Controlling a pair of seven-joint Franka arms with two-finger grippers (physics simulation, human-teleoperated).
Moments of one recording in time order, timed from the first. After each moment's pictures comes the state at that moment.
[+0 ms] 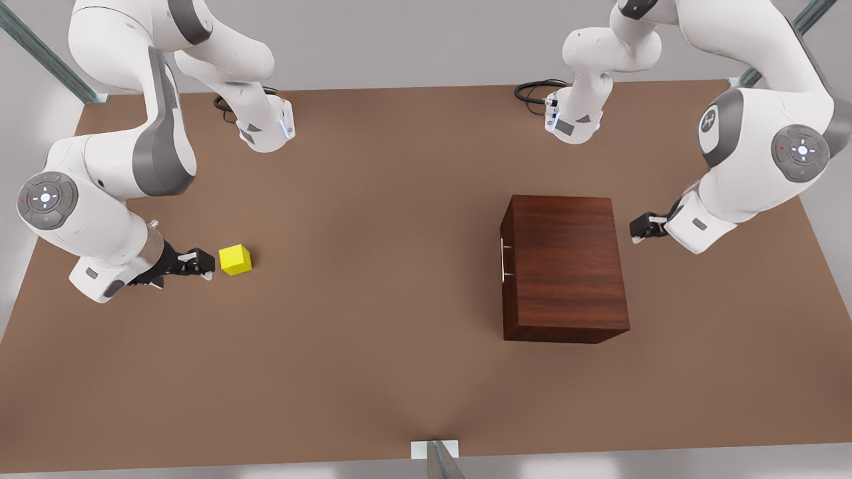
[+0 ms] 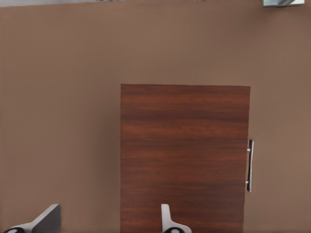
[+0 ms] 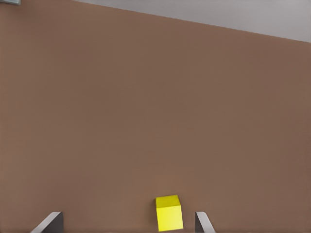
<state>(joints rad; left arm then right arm) -0.07 0.25 -0.06 -1.32 0.00 1.50 -0.07 -0.10 0.35 0.27 -1.24 -0.11 1.57 -0.01</state>
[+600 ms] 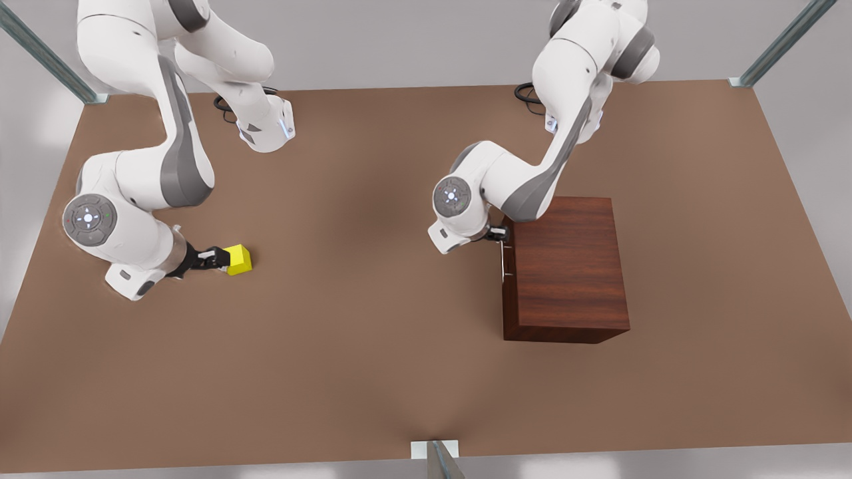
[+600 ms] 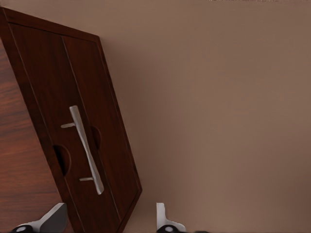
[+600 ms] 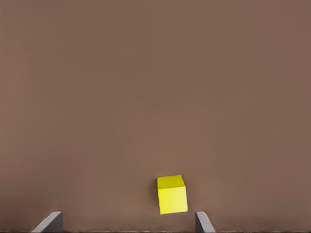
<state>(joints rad) -0.65 0.59 -0.06 -1.29 0.15 1.55 -0.47 -0.15 0.21 0.29 -1.64 -0.09 1.70 -0.01</state>
